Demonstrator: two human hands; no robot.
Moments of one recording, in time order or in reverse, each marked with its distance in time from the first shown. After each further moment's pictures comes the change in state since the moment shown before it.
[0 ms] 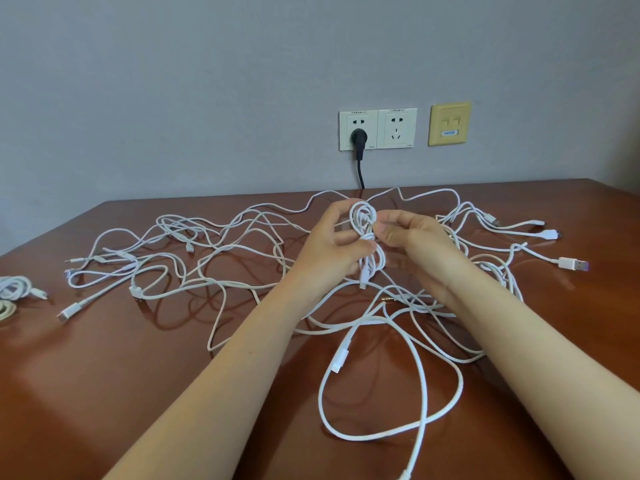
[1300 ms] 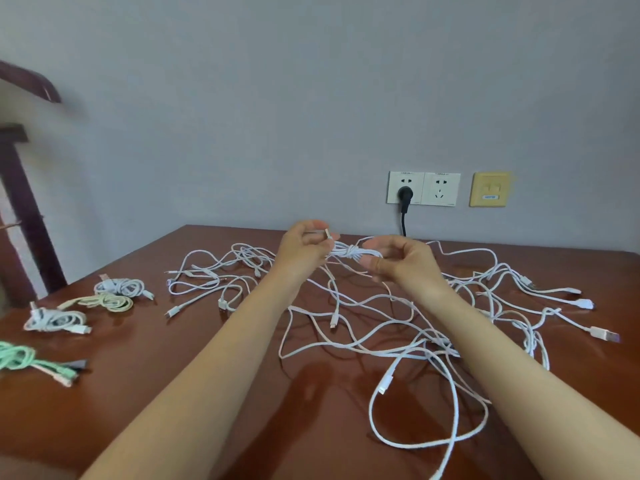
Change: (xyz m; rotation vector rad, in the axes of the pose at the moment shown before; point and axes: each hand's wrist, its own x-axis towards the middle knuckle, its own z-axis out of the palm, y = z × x) left_hand -0.022 0.054 -0.079 0.027 0.427 0.014; right_hand -0.012 -0.045 0.064 -0.124 -0.093 -0.165
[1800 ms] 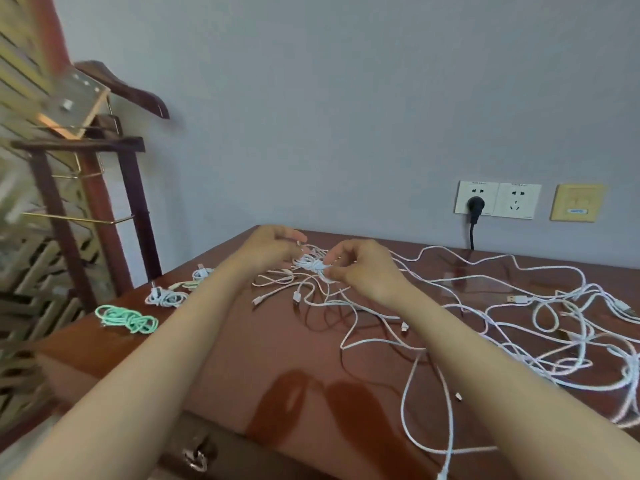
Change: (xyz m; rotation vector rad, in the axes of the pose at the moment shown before) left_hand -0.028 0.037 -0.144 0.472 0.054 -0.116; right_hand -0.002 -0.024 0.127 -0.450 -0.293 -0.190
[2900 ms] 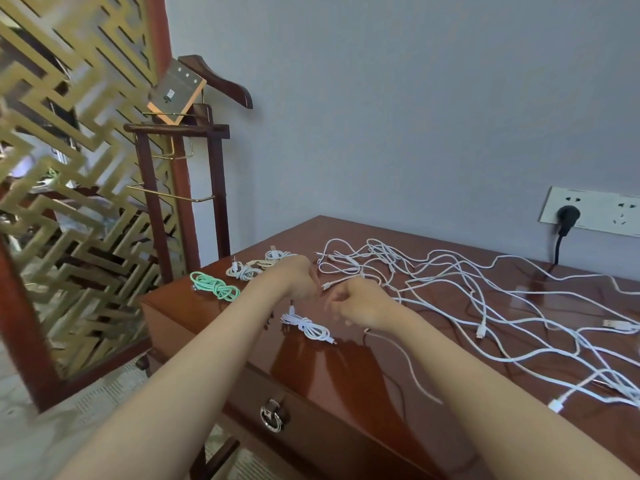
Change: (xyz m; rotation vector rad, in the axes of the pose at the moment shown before) left_hand -0.034 -0.054 -0.042 0.688 -0.062 -0.237; right_hand 0.000 -0.020 0.097 -0.210 -0.422 -0.009
